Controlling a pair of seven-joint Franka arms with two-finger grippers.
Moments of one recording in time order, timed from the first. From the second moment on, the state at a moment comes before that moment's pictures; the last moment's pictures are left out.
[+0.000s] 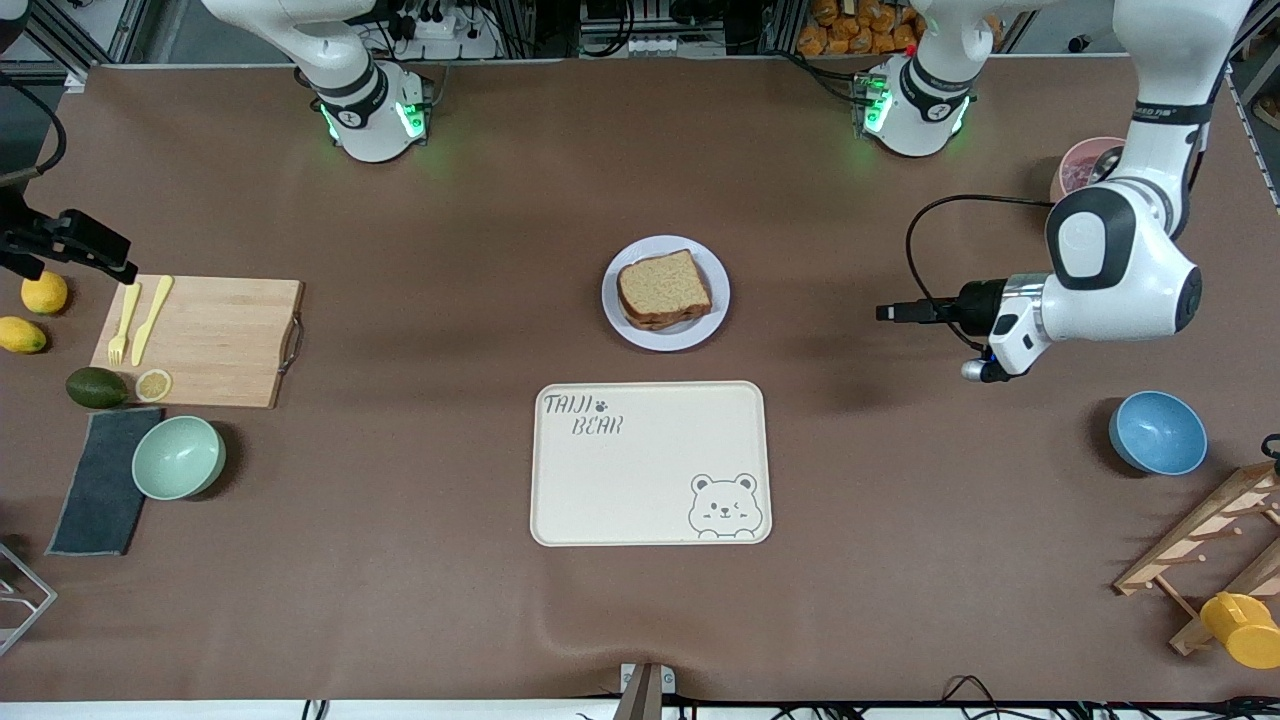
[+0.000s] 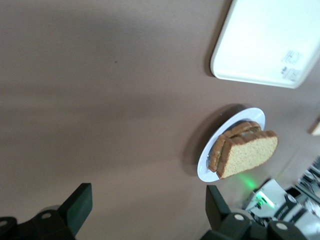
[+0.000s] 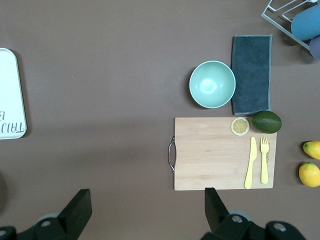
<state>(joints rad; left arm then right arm) 0.09 0.23 -0.11 -2.16 -0.70 1.94 0.24 0.09 0.01 -0.13 -1.54 -0.04 1.55 0.00</state>
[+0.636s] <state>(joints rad) 0.08 0.31 -0.14 -2.25 -1.05 1.94 0.59 0.09 0.01 -0.13 -1.54 -0.04 1.55 0.00</state>
